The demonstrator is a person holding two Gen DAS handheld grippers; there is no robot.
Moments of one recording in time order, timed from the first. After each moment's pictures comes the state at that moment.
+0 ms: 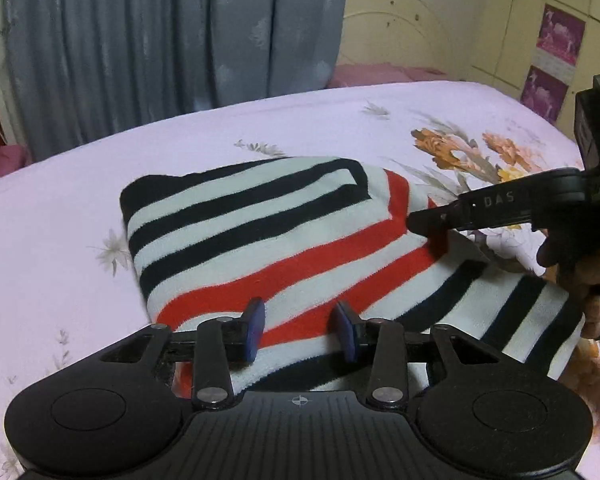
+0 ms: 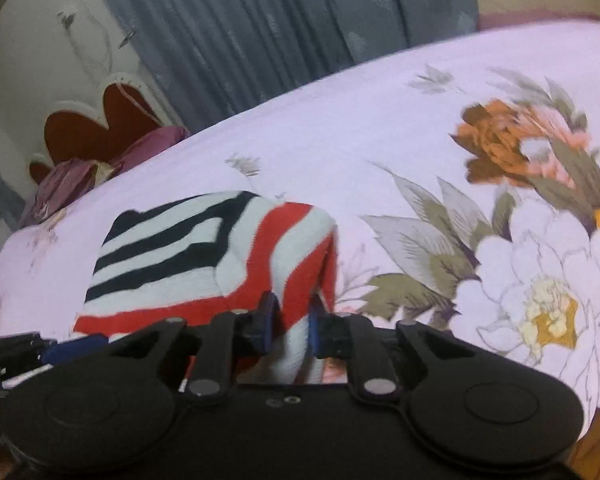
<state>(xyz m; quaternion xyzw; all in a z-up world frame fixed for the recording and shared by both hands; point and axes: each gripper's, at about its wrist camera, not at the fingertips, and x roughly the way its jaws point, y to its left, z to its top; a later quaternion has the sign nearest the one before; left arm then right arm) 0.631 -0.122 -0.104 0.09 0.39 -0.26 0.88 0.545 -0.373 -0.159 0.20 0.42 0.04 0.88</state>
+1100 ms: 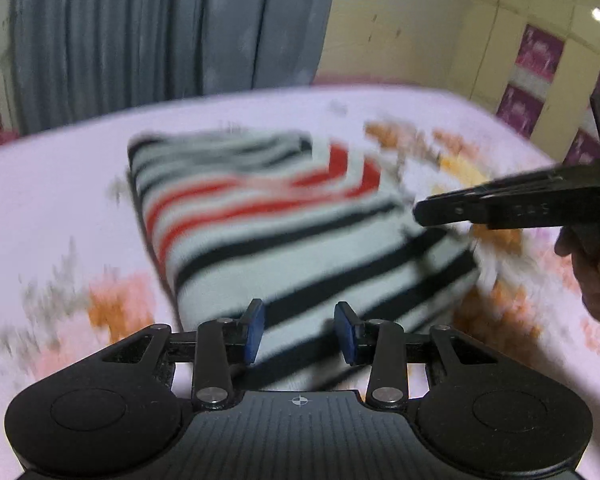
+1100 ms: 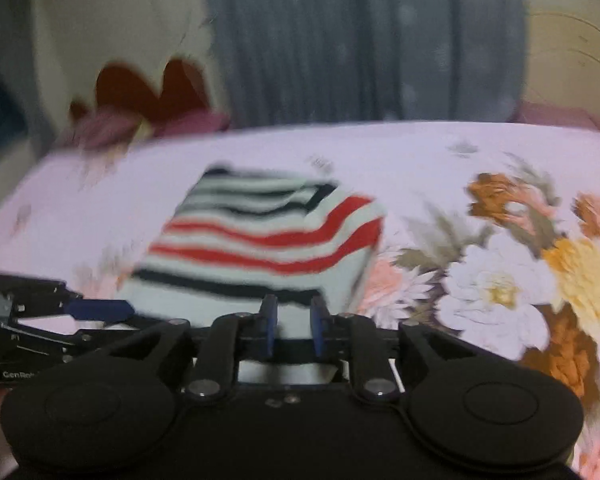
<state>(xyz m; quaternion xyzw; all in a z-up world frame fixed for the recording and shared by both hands) 0.531 -0.082 -0.098 0.06 0.39 -0.28 0.88 0.440 -0.305 -0.102 0.03 0.40 0.09 0.91</state>
